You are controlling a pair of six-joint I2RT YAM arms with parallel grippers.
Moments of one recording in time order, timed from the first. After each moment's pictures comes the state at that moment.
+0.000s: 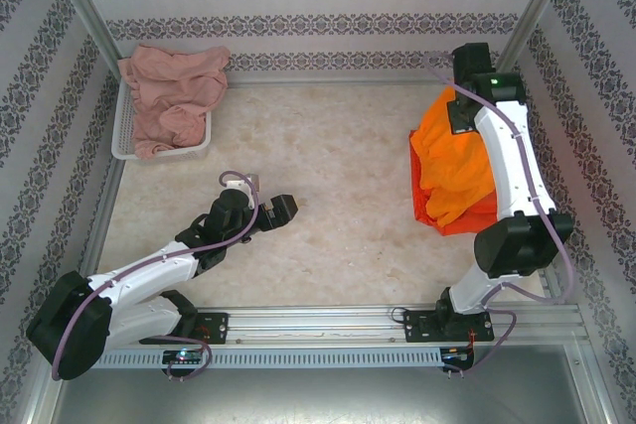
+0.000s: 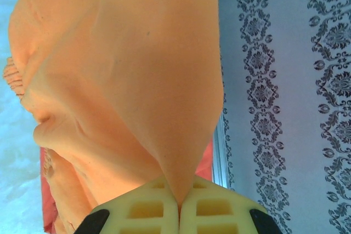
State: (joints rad) left arm -0.61 1.08 0.44 0.14 0.07 -0.87; right arm 0.03 1.66 1.85 -1.28 0.44 -0.04
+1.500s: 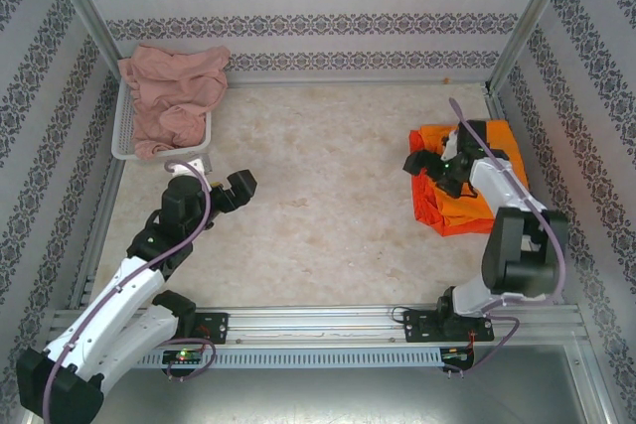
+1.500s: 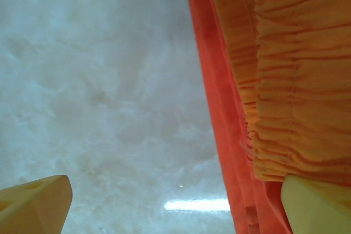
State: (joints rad) left arm -0.35 0.77 0.61 -0.27 -0.02 -0.69; right arm -0.12 1.57 0.99 -0.61 -0.40 0.37
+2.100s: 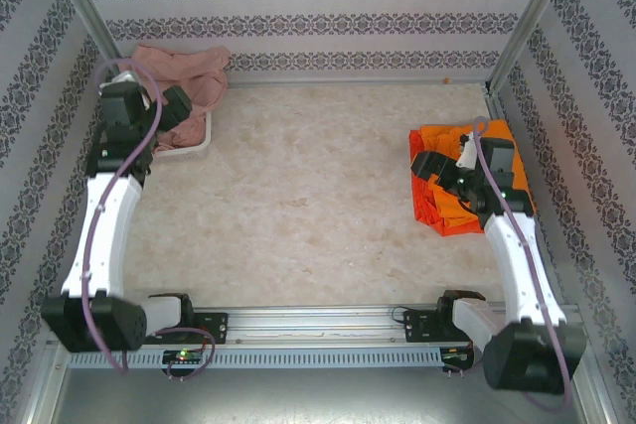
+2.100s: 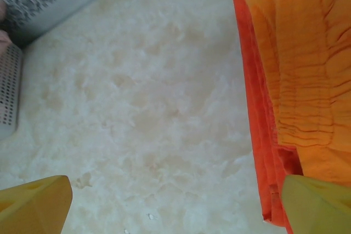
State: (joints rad) left arm 0.12 1.29 1.35 -0.56 -0.05 -0.47; right arm -0.11 0.96 0.85 -0.59 -0.39 0.39
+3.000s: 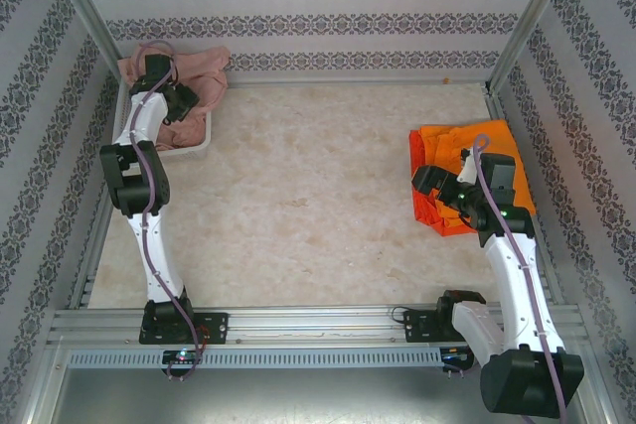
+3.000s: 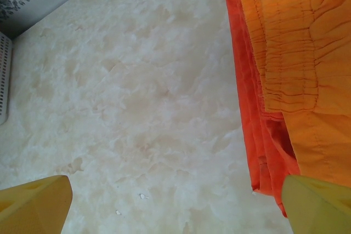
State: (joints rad) left arm 0.20 2.29 2.05 -0.69 0.15 -0.73; right arm -0.11 0.88 0.78 -0.64 -0.38 0.38
